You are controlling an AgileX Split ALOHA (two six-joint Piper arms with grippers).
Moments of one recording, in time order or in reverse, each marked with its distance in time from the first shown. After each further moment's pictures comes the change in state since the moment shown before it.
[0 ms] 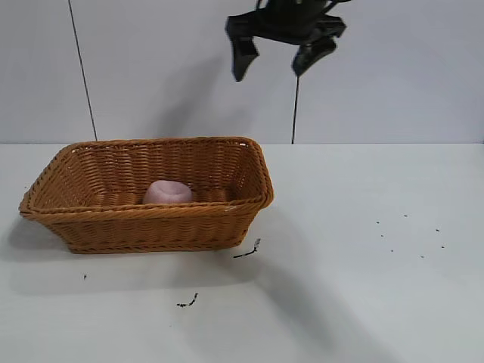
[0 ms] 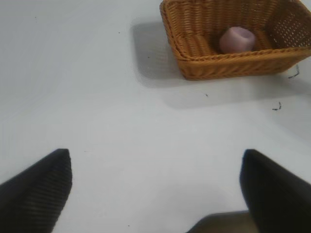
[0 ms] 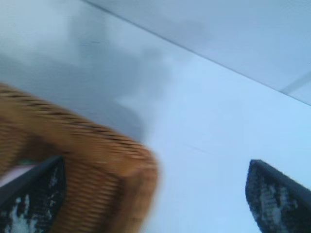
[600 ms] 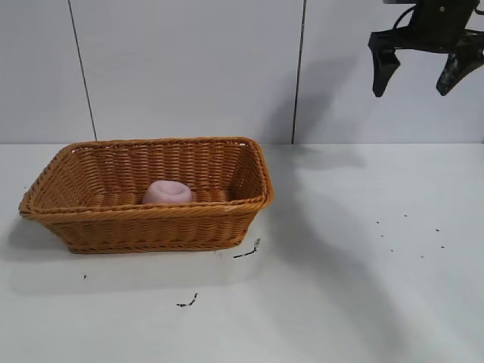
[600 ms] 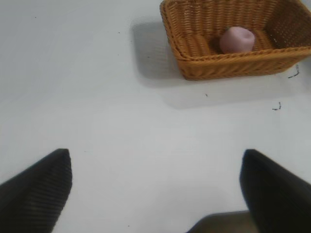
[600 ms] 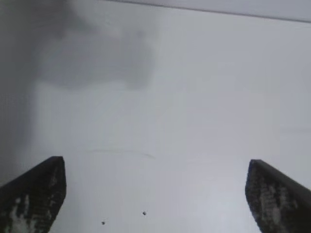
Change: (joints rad) left arm 0.000 0.000 0.000 0.000 0.000 0.000; right arm -0.116 -0.135 0.125 0.011 0.133 0.000
